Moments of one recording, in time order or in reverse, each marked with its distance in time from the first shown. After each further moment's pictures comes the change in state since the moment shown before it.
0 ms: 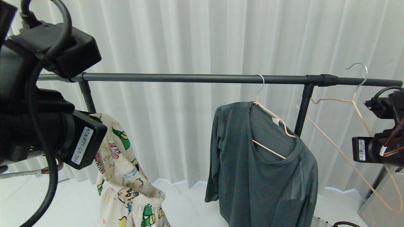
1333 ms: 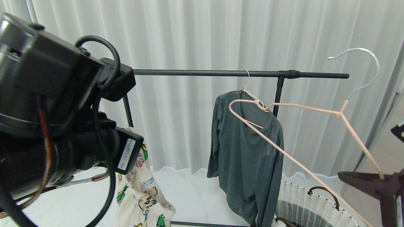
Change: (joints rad) left arm -0.001 0.085 0.118 -0.147 -0.005 -0.158; right arm 0.596 -0.304 0.151 -0.017 0.054 -0.057
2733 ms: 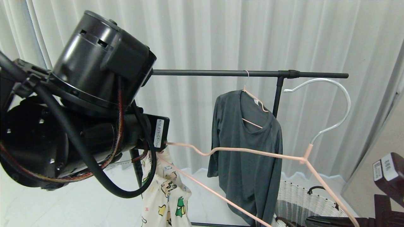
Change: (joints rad) left arm 0.008 0.127 -0.116 -0.013 0.010 -0.186; right arm 0.245 0.042 0.111 -0.188 0.155 0.005
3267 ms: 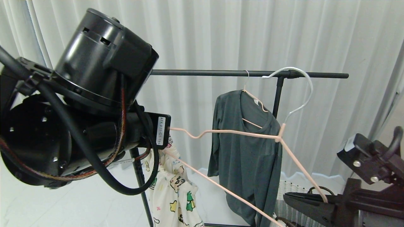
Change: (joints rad) left arm -0.006 0.008 -0.011 -0.001 0.001 -0.037; right arm -0.082 0.127 -0.009 -0.171 -0.004 0.043
